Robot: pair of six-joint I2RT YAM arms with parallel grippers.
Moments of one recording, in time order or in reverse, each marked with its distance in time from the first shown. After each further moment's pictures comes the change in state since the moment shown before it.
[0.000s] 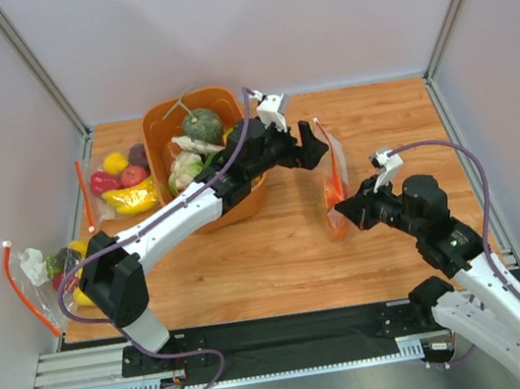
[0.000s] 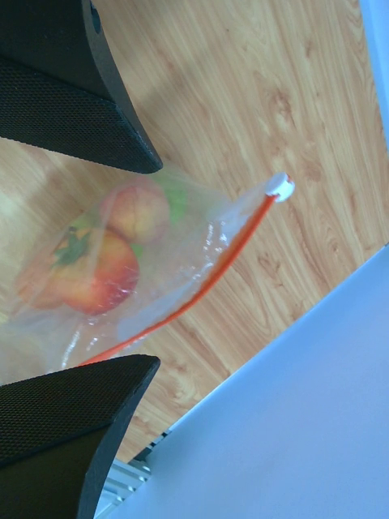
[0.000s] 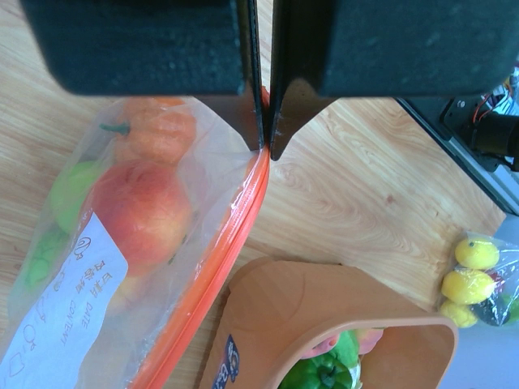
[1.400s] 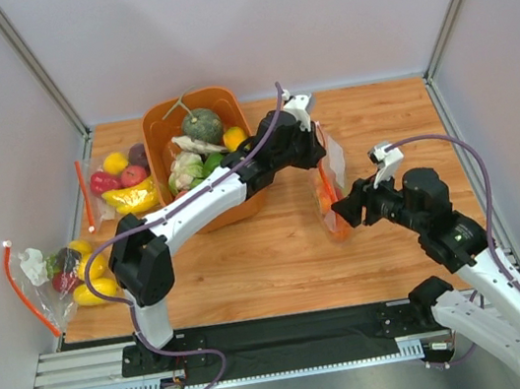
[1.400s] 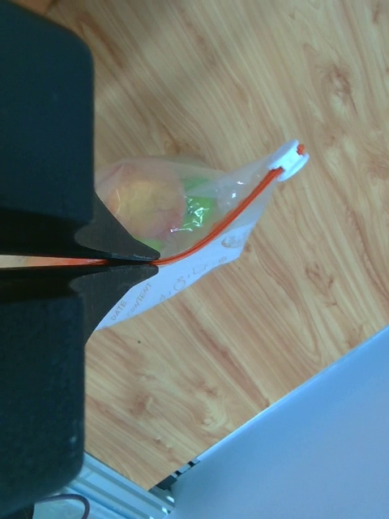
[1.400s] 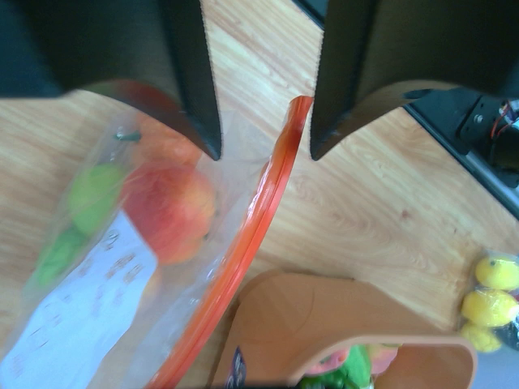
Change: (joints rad) left arm -0.048 0.210 0.273 -0.254 -0.024 0.000; right arm 0.011 0.033 0.069 -0.087 0.023 -0.060
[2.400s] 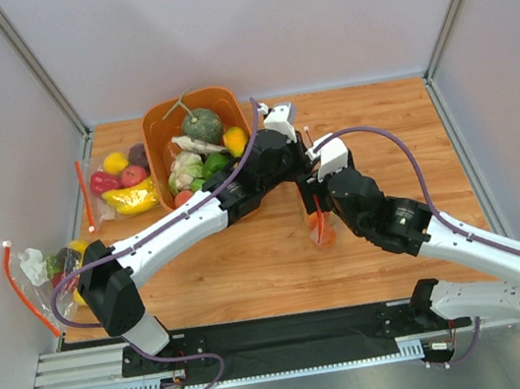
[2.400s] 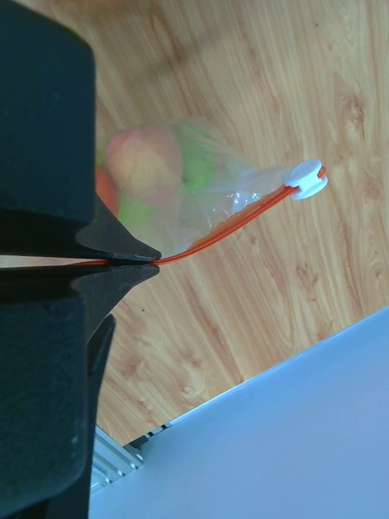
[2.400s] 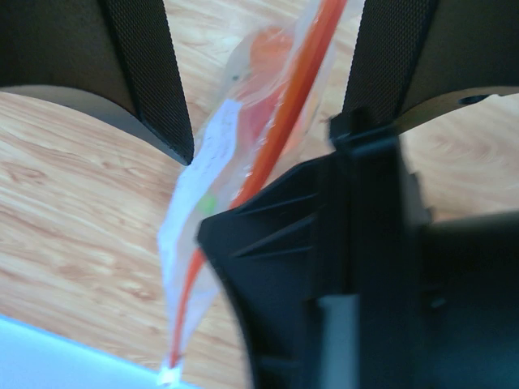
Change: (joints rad) left arm -0.078 -0.236 -0.211 0.031 -0.207 -0.152; right arm 0.494 0.365 0.258 0.079 0.809 -0.166
